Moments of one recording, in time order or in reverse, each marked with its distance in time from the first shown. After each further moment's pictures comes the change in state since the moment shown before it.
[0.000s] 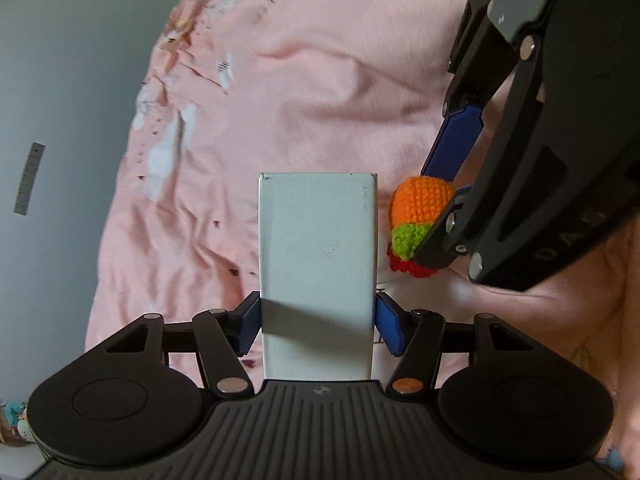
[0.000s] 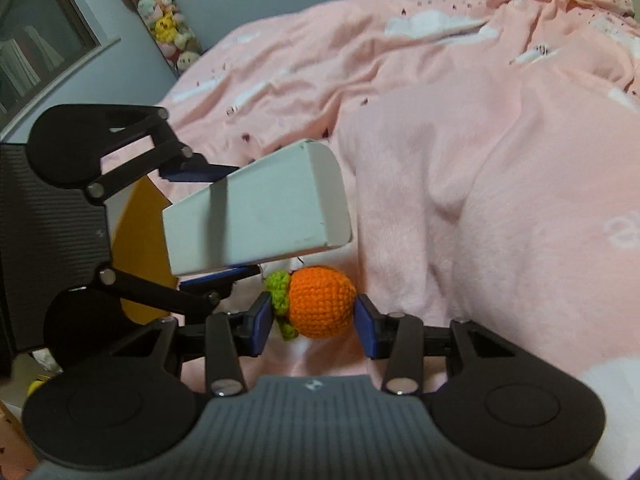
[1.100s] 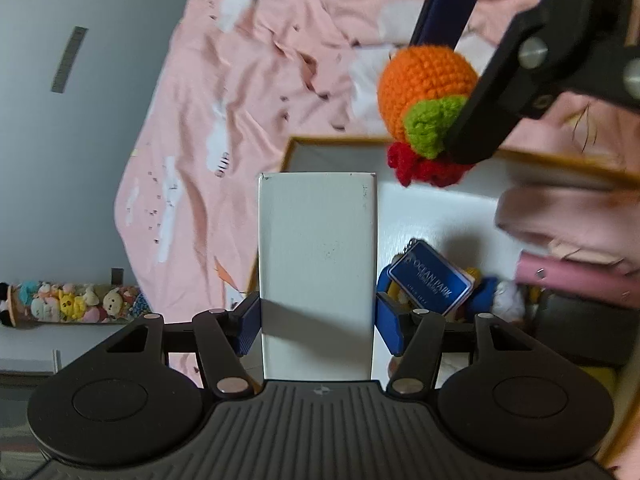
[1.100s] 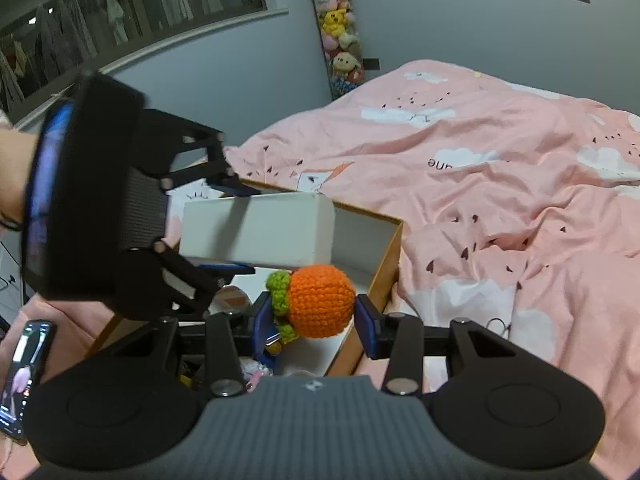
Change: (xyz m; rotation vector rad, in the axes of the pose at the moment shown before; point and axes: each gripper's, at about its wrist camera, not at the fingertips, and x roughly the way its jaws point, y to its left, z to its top) left arm -0.064 0.036 -0.156 -0.120 0.309 0.050; right arm -0.027 0.180 0.015 -0.426 -0.030 0.227
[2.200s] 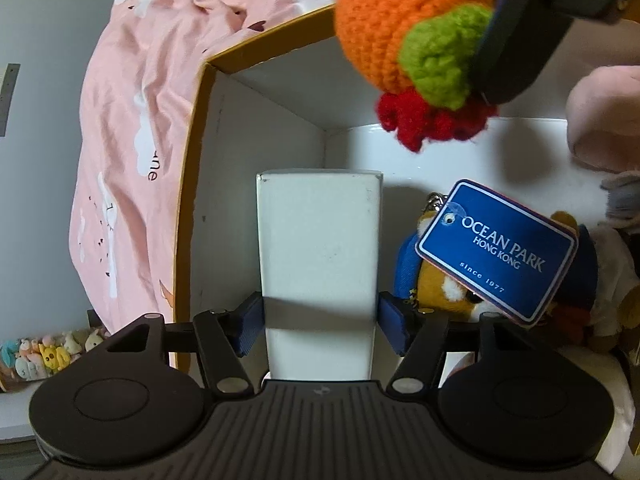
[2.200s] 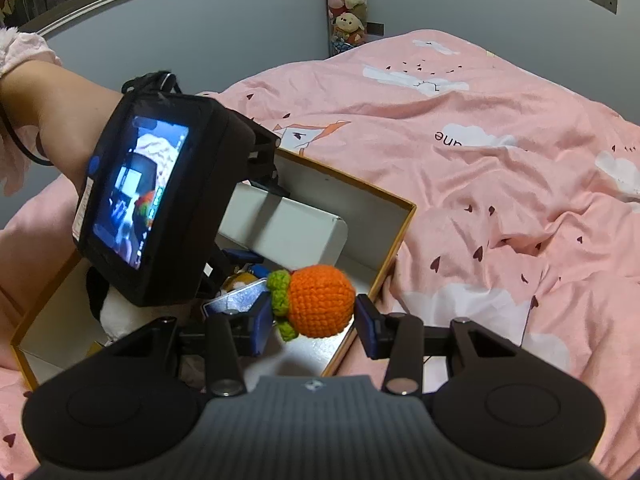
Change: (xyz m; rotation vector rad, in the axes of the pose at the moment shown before) left arm 0.093 -0.011 -0.020 0.181 -0.001 -0.071; right arm 0.076 0.001 0.009 -0.104 0.123 -0.078
